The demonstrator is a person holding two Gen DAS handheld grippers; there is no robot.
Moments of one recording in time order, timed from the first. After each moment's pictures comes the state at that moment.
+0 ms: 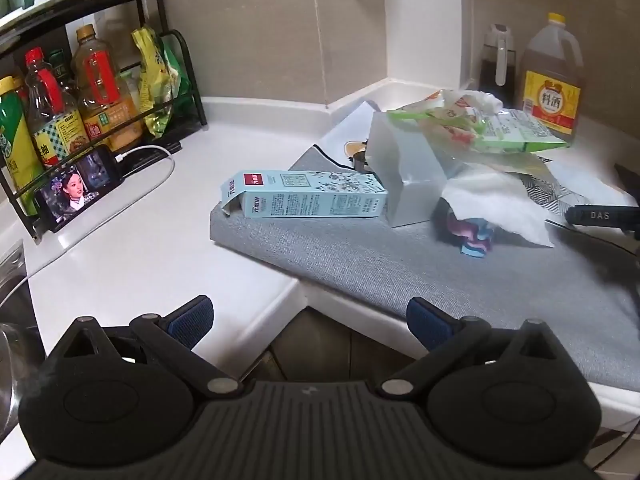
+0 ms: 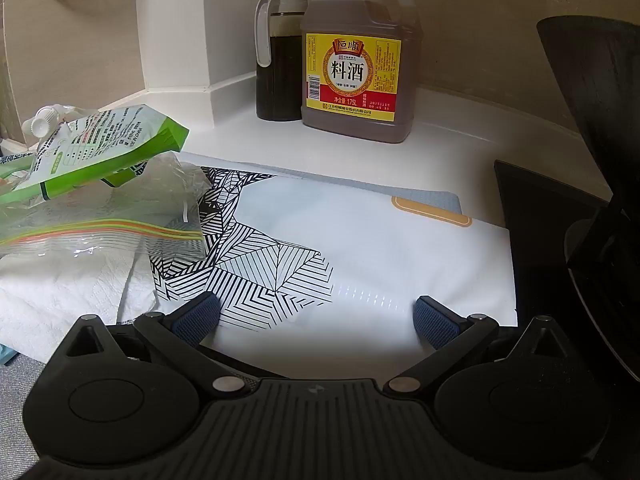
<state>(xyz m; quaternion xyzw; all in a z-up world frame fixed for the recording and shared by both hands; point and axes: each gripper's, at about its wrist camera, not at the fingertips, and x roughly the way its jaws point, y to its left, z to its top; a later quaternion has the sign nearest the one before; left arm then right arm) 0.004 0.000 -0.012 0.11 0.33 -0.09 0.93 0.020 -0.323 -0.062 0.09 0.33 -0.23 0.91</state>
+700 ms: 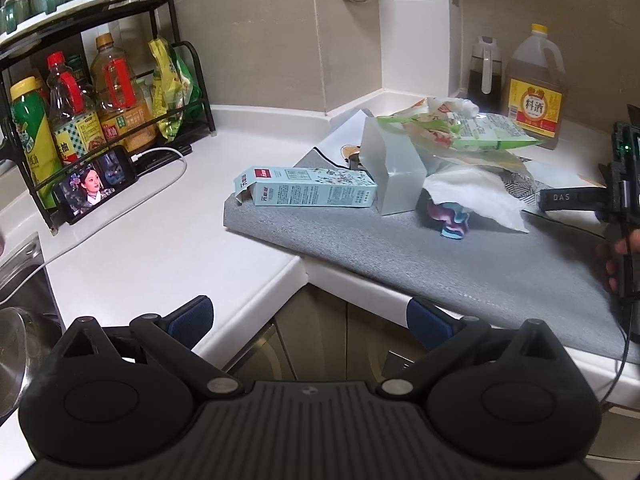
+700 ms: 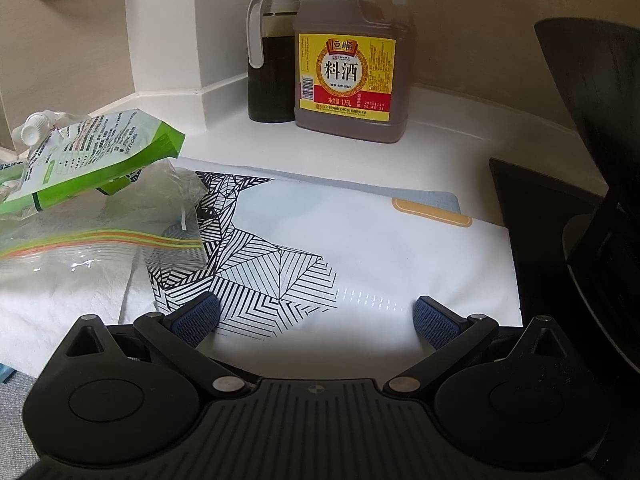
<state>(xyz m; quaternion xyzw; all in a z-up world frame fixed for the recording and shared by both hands) -0.045 0.008 0.002 0.10 0.32 -0.09 0.94 0.023 -0.317 -0.060 0.08 0.33 -0.24 0.91</state>
